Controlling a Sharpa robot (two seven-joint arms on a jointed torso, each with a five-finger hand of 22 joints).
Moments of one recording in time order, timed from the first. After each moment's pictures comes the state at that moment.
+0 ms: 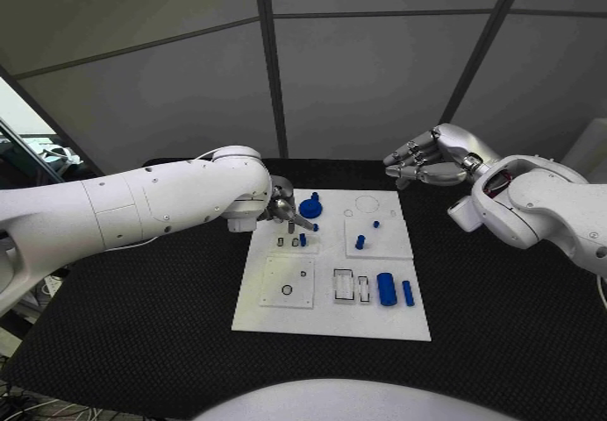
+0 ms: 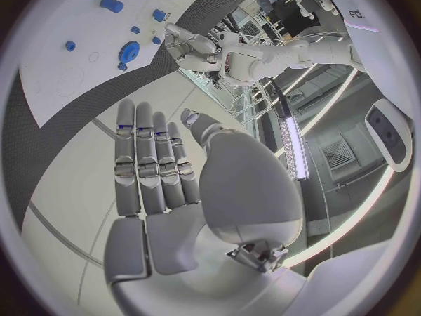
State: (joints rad) left arm 1.31 -0.64 -0.10 1.33 -1.02 0.23 -0.60; left_hand 1.16 0.08 -0.18 0.28 0.06 0.91 0.08 0.54 0.47 1.29 0.00 1.22 1.09 1.47 -0.06 1.44 1.31 0.05 1.46 0.04 1.51 1.31; right arm 1.28 -0.83 -0.01 1.50 -0.84 -0.28 0.13; right_hand 1.31 -0.11 0.35 0.05 0.26 1.05 0.17 0.07 0.08 1.28 0.10 0.07 0.11 1.32 0.04 0.12 0.25 0.18 1.15 0.15 0.35 0.24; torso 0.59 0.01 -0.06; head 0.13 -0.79
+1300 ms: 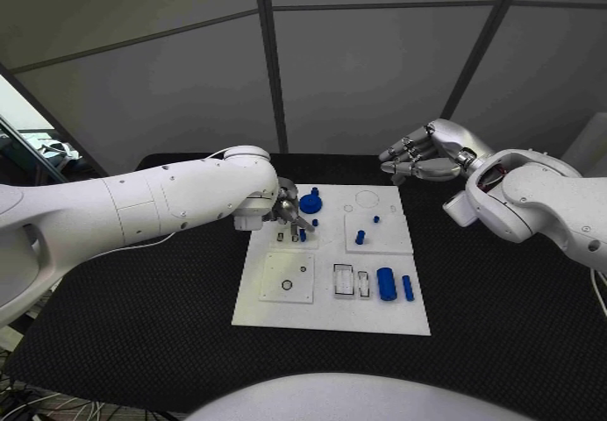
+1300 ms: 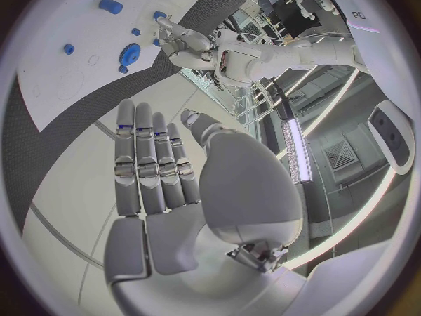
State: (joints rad) left arm 1.29 -0.58 -0.11 1.25 -1.01 0.27 -0.61; left_hand 1.21 0.09 -0.16 0.25 0.06 0.90 0.07 0.56 0.51 1.29 0.00 1.22 1.09 1.47 -0.06 1.44 1.31 0.05 1.46 0.04 1.51 1.31; right arm 1.28 -0.82 -0.01 1.49 -0.85 -0.28 0.10; right_hand 1.31 -0.11 0.35 0.04 0.29 1.04 0.18 0.07 0.08 1.26 0.11 0.07 0.10 1.31 0.05 0.10 0.25 0.18 1.15 0.15 0.33 0.23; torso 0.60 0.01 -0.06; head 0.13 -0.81
